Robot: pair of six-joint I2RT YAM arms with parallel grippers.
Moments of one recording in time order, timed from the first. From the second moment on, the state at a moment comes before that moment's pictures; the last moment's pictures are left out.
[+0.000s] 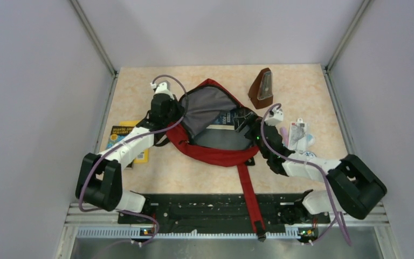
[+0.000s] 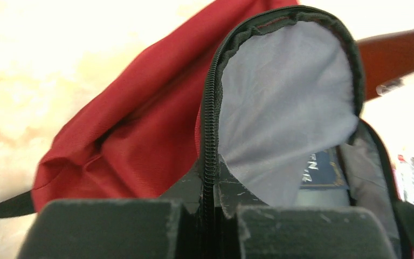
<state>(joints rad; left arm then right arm) -0.37 1.39 0.88 0.09 -0.05 -0.54 0.68 1.37 0.46 0.75 0.42 0.80</state>
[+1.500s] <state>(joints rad) 0.52 0.71 0.37 -0.19 -0.14 -0.89 0.55 0.95 0.50 0.16 0.08 0.39</state>
